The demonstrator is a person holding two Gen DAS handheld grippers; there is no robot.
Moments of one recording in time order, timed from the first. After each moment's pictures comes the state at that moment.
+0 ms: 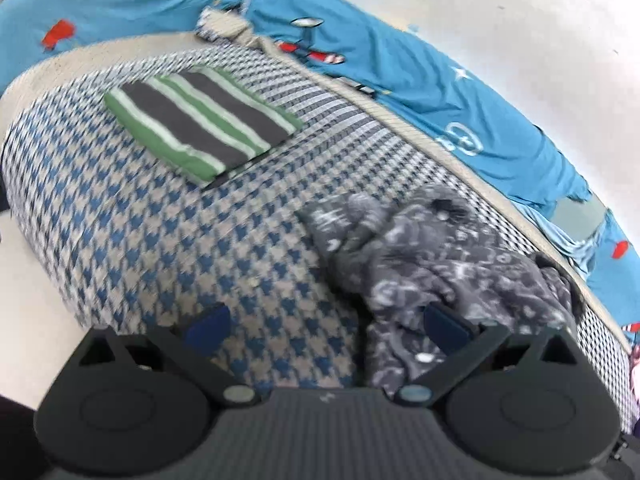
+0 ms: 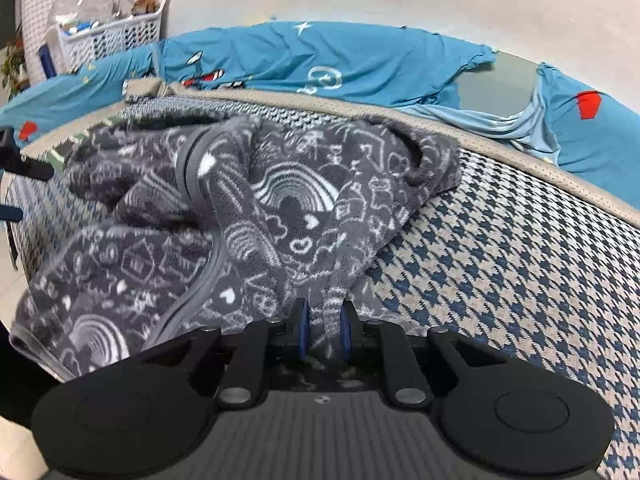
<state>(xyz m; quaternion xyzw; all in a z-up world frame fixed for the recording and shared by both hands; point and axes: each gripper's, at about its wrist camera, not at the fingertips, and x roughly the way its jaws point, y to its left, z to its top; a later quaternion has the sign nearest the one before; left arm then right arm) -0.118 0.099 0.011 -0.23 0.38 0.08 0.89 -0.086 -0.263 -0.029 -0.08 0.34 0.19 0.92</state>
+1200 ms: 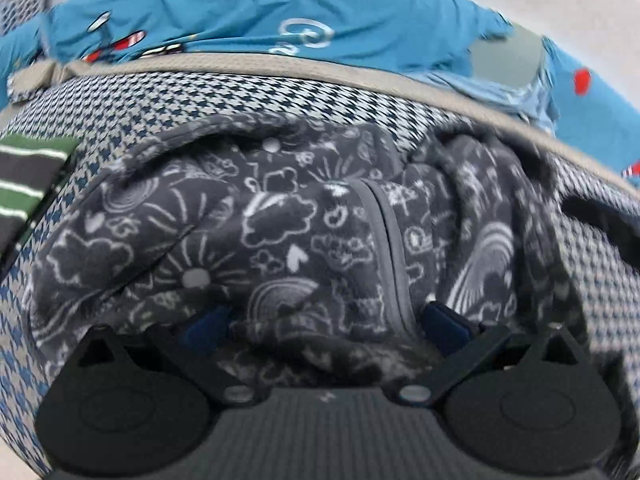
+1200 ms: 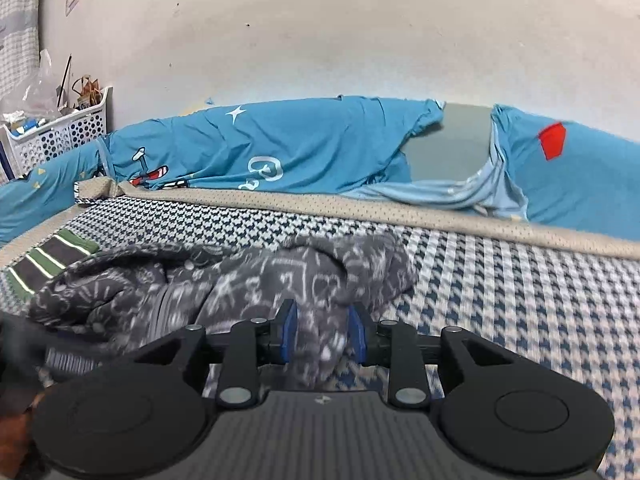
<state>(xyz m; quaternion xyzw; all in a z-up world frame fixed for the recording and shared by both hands) -0.005 -0.055 -0.031 -0.04 0.46 -0.05 0.89 -0.011 -0.278 0.008 -0.01 0.27 0.14 0.95</state>
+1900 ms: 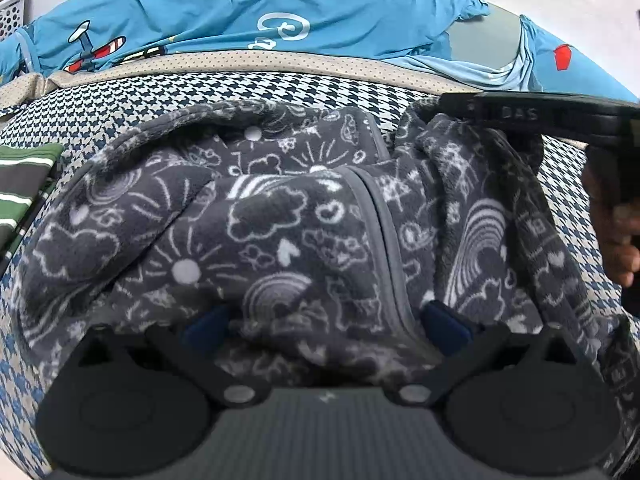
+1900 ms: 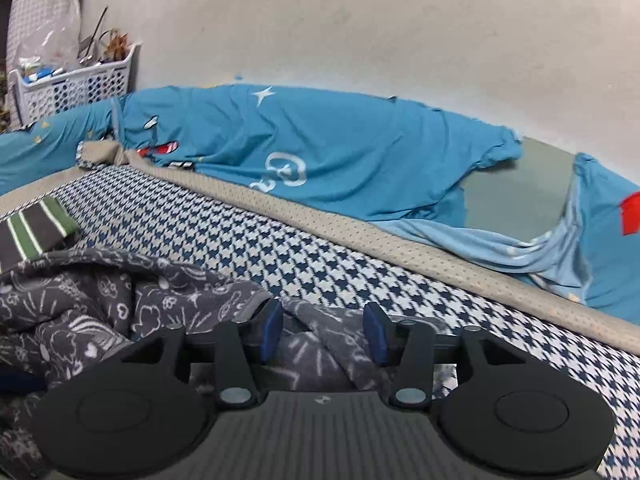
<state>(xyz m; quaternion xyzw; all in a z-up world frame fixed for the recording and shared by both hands) -0.010 -0.059 -0.040 -0.02 0.46 -0.07 0.89 0.084 -0.239 -0.009 -0.10 0.27 0.19 0.94</state>
